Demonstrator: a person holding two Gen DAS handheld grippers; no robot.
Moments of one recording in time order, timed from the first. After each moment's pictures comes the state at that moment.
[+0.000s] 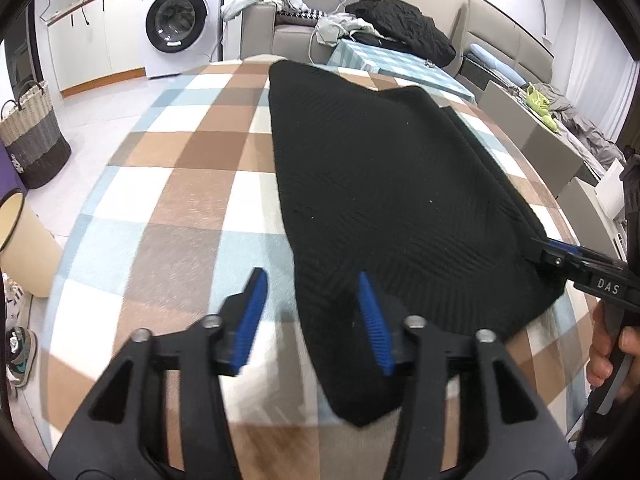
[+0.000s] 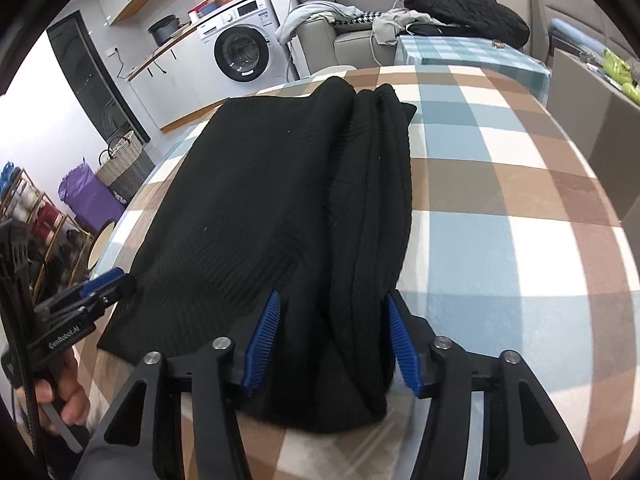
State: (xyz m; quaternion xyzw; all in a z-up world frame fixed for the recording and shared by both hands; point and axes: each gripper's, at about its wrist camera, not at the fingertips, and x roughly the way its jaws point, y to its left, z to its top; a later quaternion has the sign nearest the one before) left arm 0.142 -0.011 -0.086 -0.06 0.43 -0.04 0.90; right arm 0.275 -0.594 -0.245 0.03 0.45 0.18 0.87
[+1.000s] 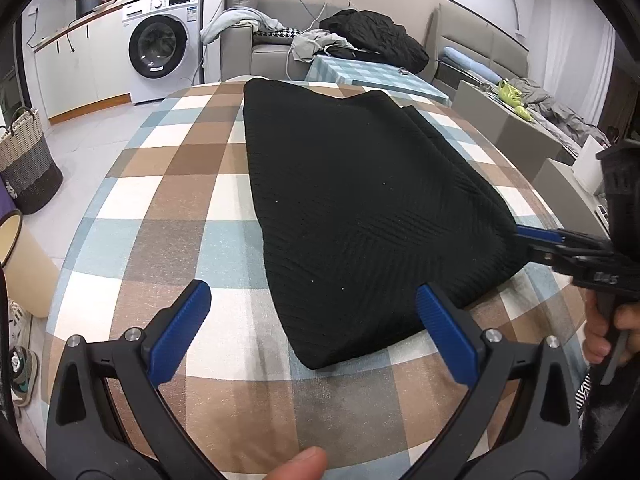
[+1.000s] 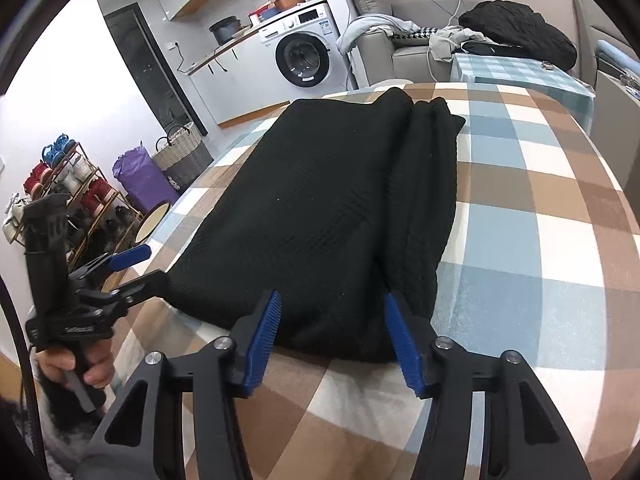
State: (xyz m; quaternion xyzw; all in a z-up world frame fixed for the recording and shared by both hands) left arm 0.093 -0.031 -0.075 -0.03 0.40 -0.07 0.91; right arm 0.239 -0.597 -0.242 0.03 0.41 0.28 0.87
